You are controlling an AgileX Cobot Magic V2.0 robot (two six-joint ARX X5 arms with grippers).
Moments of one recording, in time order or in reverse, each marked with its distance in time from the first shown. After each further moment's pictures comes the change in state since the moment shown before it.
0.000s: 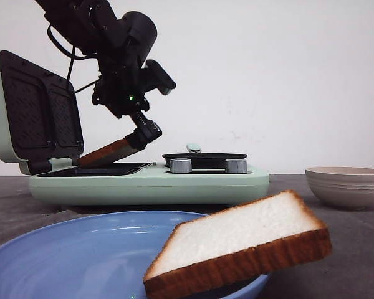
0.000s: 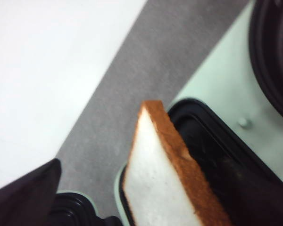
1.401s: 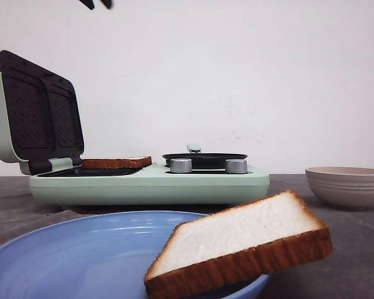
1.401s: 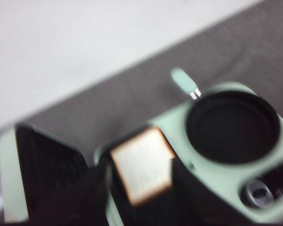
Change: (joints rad) left arm 0.126 -0.433 0.341 -0.844 0.502 -0.514; right arm 0.000 0.000 0.000 0.000 0.000 0.000
